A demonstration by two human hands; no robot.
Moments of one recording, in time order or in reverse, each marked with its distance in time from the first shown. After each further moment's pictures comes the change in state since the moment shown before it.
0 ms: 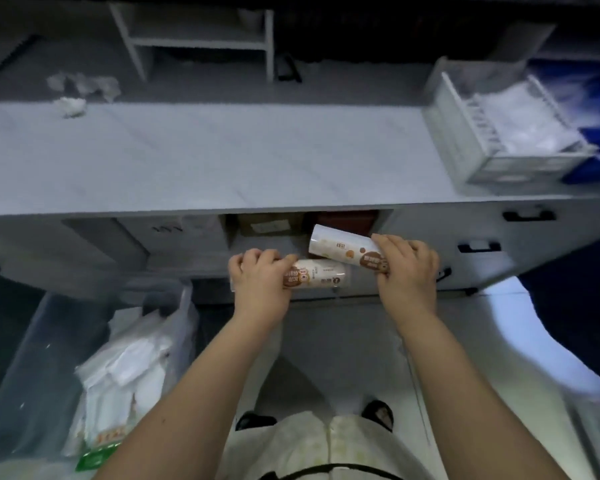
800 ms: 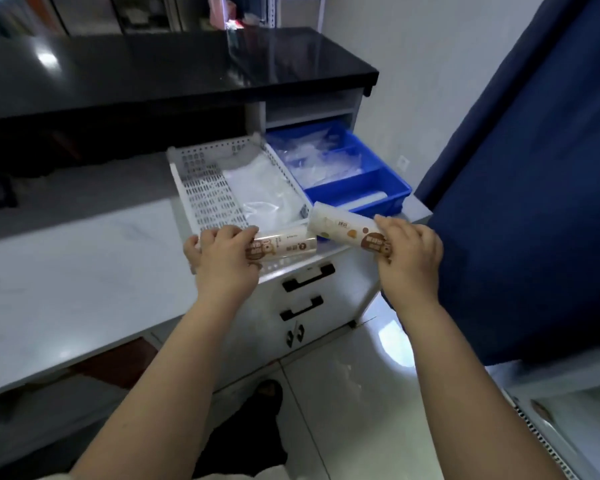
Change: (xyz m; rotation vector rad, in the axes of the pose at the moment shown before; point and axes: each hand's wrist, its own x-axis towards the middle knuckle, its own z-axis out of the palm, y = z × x) left_hand 0.260 0.447 0.018 -0.122 0.187 0.213; right_hand 0.134 0.438 -0.197 -0.056 0.331 0.311
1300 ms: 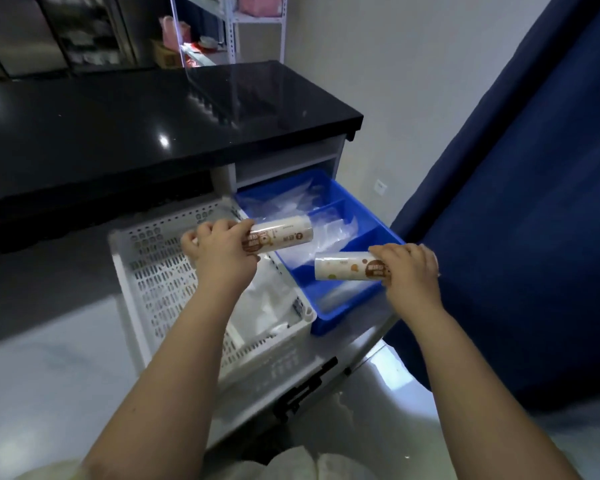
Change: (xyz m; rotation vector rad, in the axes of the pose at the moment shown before) left_hand 0.236 0.015 0.078 -0.065 0.002 0.037; right_hand 0.173 0.049 0.090 -0.216 -0.209 -0.017
